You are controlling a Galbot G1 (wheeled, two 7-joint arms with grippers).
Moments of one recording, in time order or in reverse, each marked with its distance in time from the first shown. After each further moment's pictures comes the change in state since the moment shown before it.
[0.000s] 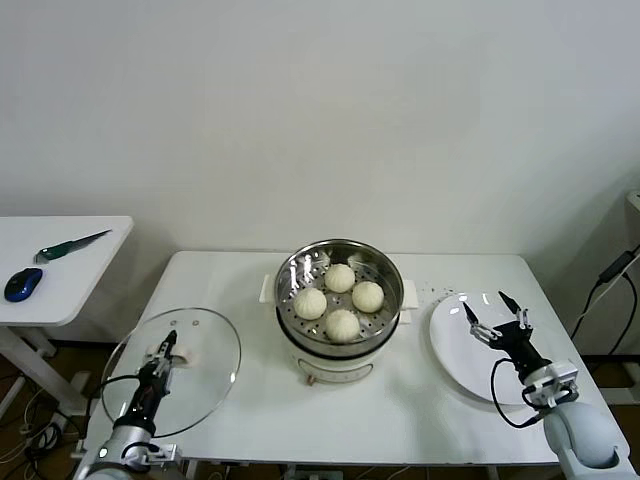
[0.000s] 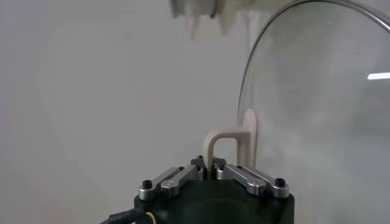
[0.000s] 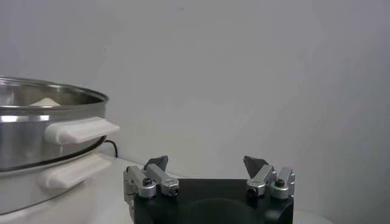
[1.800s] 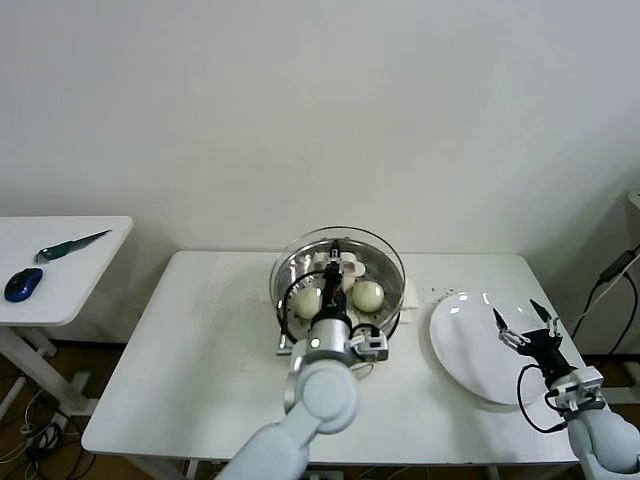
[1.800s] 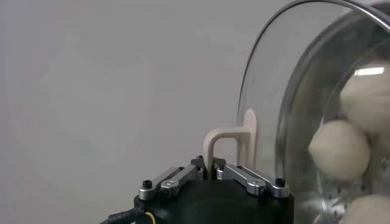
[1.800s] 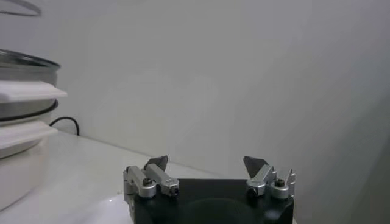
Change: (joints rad) left arm -0.695 -0.157 0.938 0.059 0.206 0.815 0.454; right arm 0.000 0.010 0.099 -0.107 -0.047 0.039 -0.021
